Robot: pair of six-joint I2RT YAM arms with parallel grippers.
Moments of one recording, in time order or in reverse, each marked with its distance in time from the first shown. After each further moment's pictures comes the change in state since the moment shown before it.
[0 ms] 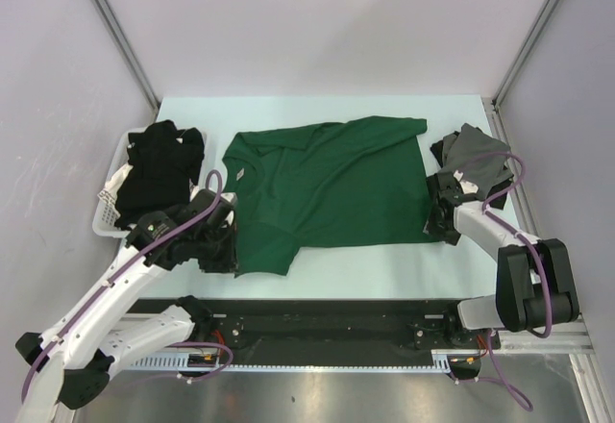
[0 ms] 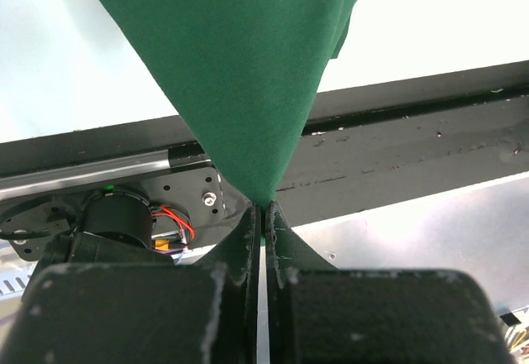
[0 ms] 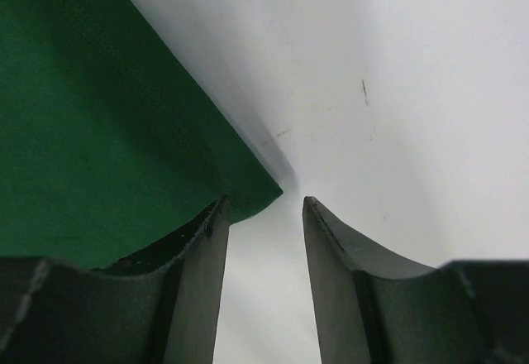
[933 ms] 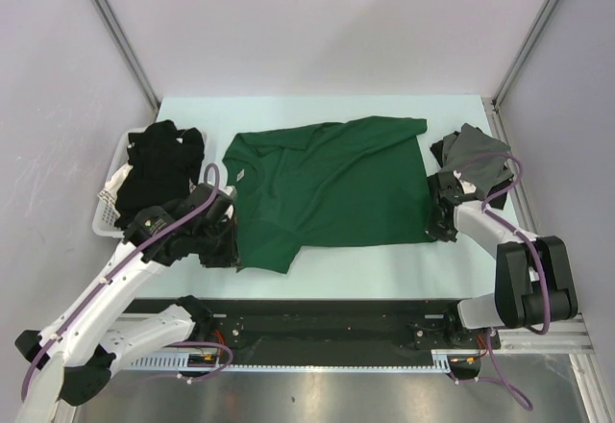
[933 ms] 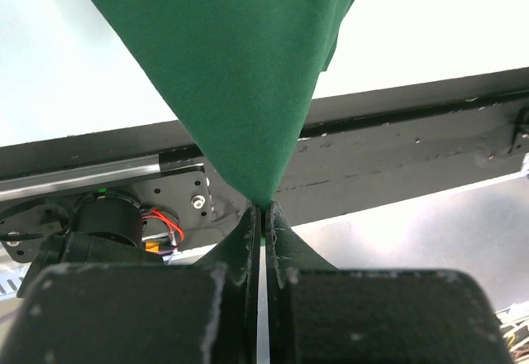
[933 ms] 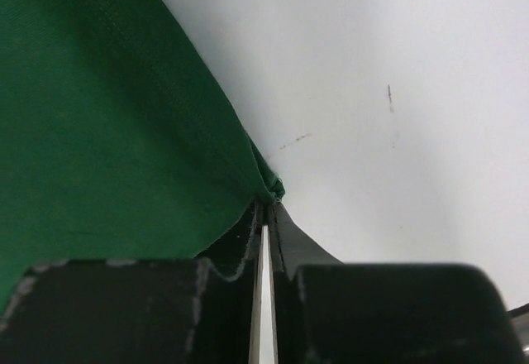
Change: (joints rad) left arm 0.000 0.029 0.061 -0.007 0.003 -0.016; right arm -0.012 0.024 -0.004 0.034 -0.053 -0.024
